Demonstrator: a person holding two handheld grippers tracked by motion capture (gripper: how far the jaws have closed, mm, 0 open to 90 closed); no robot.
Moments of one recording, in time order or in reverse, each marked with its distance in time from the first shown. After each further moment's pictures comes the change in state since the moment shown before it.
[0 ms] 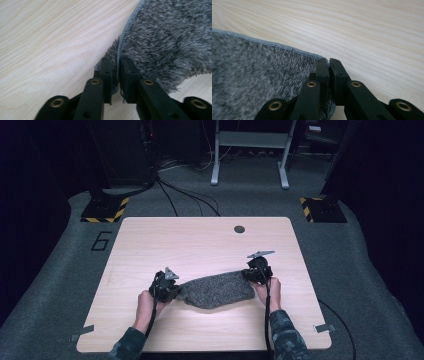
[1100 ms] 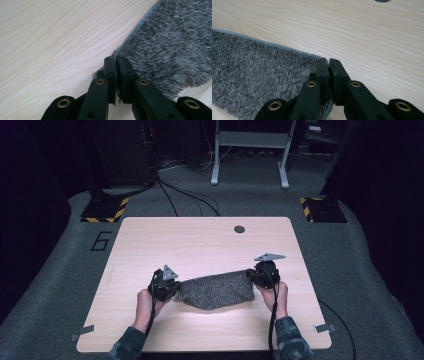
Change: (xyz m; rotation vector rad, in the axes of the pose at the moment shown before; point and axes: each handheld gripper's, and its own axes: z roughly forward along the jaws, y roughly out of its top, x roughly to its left) left arm -0.003 0.006 -0.016 -0.100 0.020 0.044; right arm 0.007 -0.010 -0.041 -0.112 -0.002 -0.028
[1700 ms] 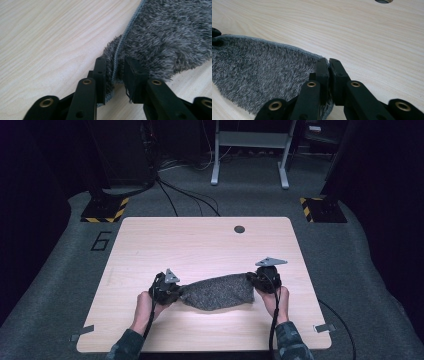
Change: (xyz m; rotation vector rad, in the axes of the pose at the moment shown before) left arm -0.007 -0.007 0.006 0.064 -0.051 0.034; right arm 0.008 -0.010 -0.010 -0.024 0.008 -0.009
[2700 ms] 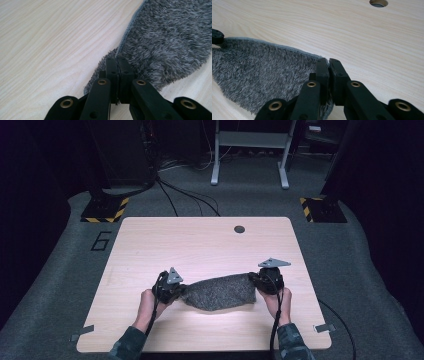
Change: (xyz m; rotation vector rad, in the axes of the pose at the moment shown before) left arm -0.004 0.008 -0.002 -0.068 -0.022 0.058; right arm -0.001 -0.003 -0.010 -0.025 -0.010 0.000
